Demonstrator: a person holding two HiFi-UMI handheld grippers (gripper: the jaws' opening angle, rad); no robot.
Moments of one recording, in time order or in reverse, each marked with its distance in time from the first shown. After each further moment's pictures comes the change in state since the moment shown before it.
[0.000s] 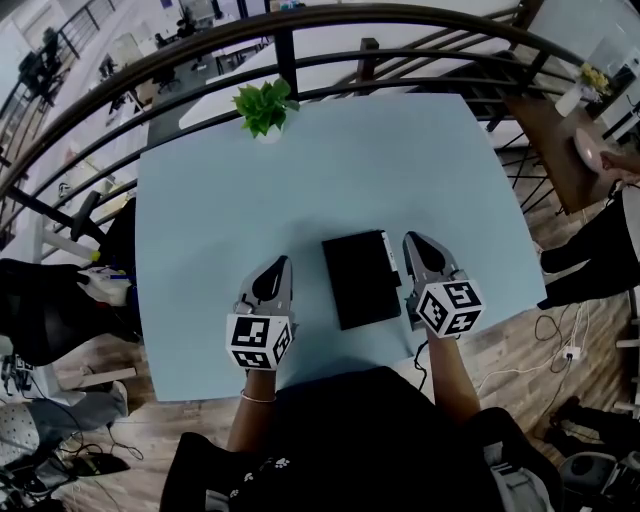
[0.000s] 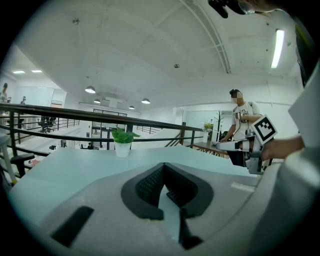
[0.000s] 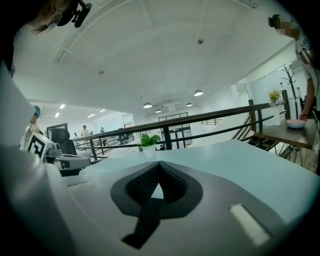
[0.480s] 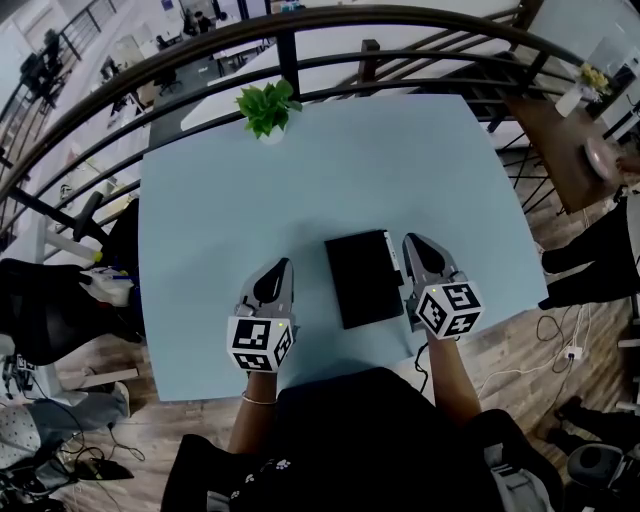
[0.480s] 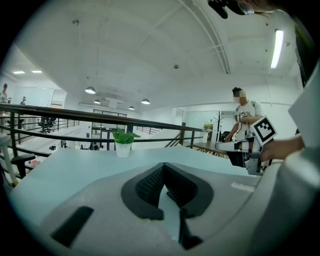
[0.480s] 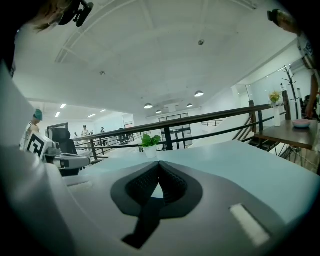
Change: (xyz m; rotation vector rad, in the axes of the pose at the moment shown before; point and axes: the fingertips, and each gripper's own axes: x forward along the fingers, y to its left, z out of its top) left arm -0.011 0.001 0.000 0.002 -0.004 -0.001; right arm -0.004 0.010 -0.001 -0.009 -0.009 0.001
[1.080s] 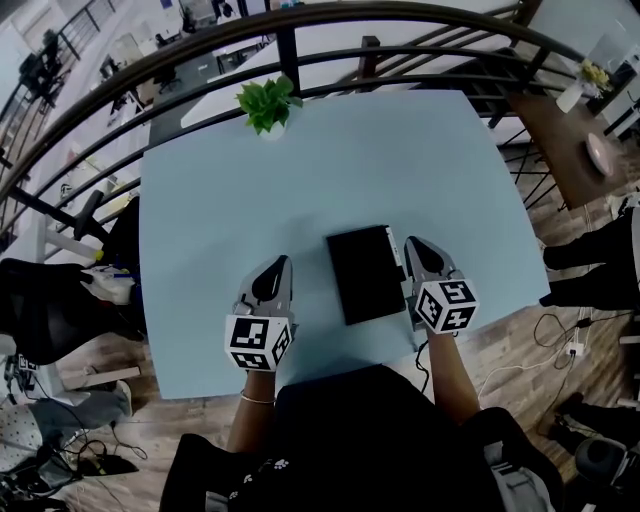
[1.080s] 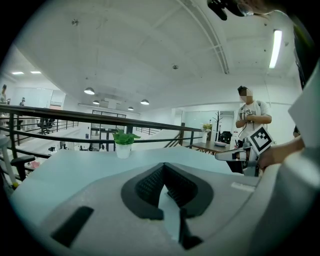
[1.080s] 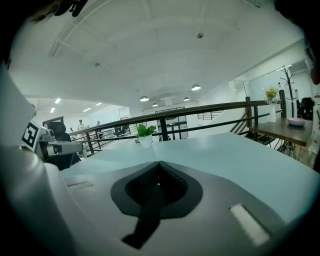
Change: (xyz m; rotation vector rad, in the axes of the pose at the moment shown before) left arm -0.003 0.004 0.001 0.009 -0.007 -0.006; right arm 0.005 -0.015 -0.037 0.004 0.086 -0.047
